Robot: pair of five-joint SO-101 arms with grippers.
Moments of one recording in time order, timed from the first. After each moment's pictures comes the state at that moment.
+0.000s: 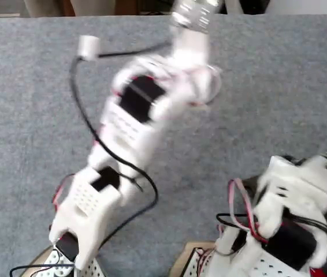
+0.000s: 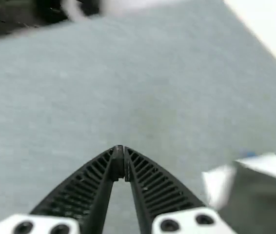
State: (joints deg) left arm 30.5 32.6 -91.8 100.2 5.4; right arm 23.6 -74.3 39.7 84.5 -7.4
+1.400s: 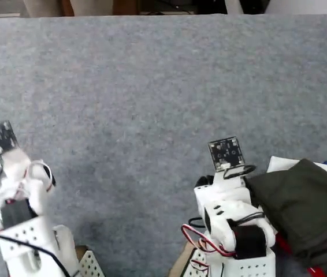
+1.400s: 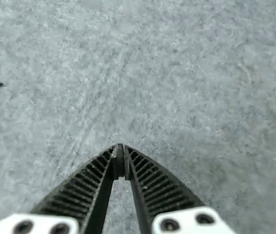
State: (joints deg) left arm -26.5 -79.4 75.5 61.1 -5.6; right arm -9.2 -103.6 81.3 83.1 0.2
